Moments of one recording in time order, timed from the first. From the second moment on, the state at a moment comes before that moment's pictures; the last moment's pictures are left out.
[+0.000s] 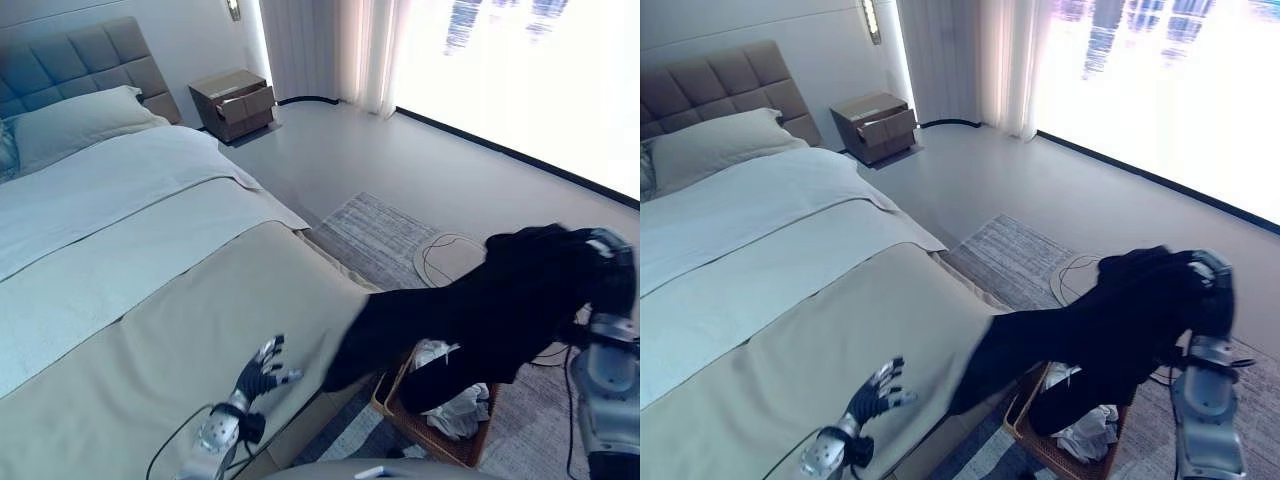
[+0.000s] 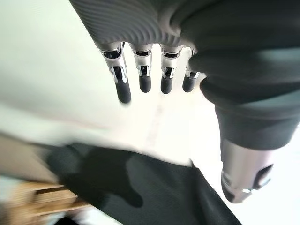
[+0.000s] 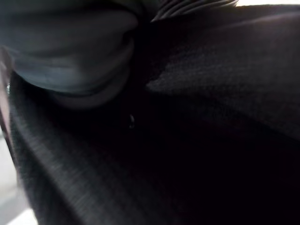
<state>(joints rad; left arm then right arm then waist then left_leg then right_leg) 0.17 0.28 -0.29 0.63 -0.10 -0.30 -0.08 0.12 -0.49 -0.37 -0.01 0.11 -0.35 -0.28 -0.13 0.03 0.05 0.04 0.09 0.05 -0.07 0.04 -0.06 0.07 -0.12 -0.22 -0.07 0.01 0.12</state>
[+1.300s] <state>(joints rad) 0.21 0.46 -0.16 0.29 -0.30 -0.38 -0.03 -0.26 -0.58 -0.31 0.61 0.19 -0.28 -0.48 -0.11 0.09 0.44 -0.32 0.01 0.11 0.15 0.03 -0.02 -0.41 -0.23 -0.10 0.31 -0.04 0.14</state>
